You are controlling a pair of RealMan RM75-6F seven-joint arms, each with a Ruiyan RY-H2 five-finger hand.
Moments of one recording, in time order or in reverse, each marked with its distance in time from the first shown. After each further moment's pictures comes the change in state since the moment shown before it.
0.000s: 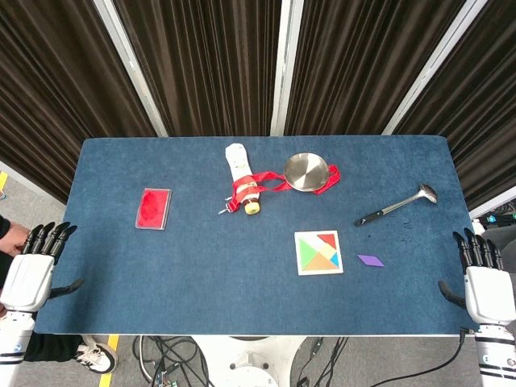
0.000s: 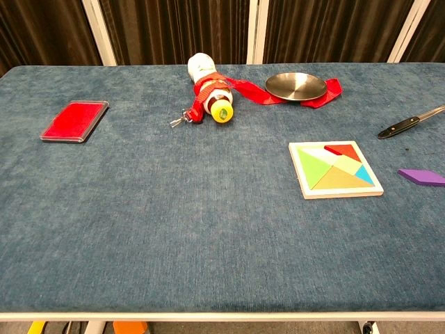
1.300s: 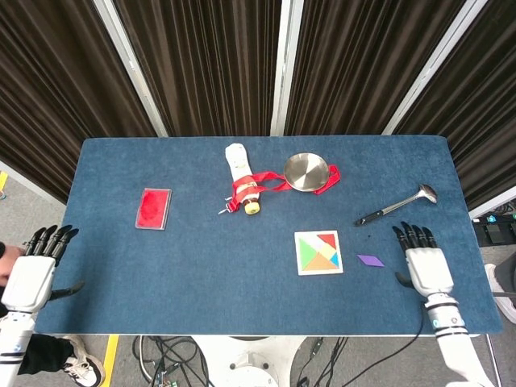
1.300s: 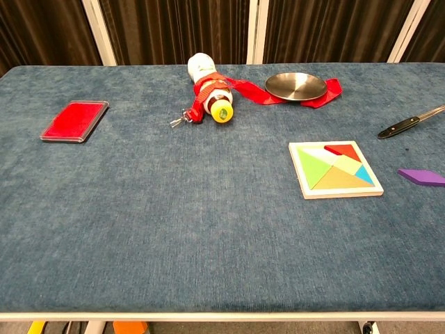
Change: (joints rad) left arm -0.002 -0.011 0.013 0.046 0.008 -0.016 -0.055; right arm 0.220 -0.147 0.022 0.115 0.114 -0.333 -0.189
